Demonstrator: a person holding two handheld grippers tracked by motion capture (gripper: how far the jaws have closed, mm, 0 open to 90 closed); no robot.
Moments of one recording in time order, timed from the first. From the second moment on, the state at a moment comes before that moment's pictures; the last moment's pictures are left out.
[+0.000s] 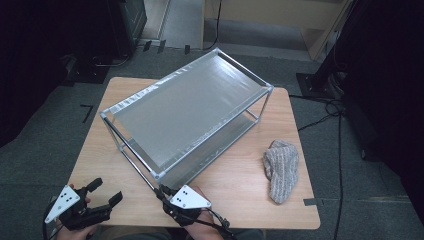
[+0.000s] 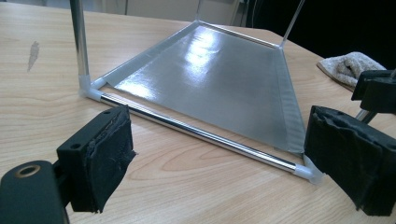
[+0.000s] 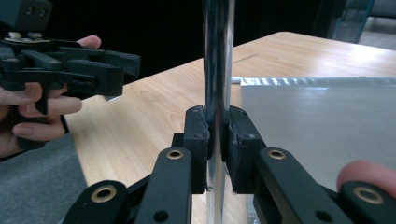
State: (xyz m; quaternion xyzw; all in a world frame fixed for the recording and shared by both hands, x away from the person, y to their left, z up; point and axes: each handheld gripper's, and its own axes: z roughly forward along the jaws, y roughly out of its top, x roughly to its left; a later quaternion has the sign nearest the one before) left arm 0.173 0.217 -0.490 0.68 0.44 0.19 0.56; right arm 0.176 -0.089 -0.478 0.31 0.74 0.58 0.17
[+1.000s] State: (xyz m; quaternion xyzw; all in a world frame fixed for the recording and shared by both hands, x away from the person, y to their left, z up) left arm 0.198 0.192 -0.489 0.68 0.42 0.18 0.56; right arm 0.166 -0.124 -0.479 0.33 0.73 0.57 0.19
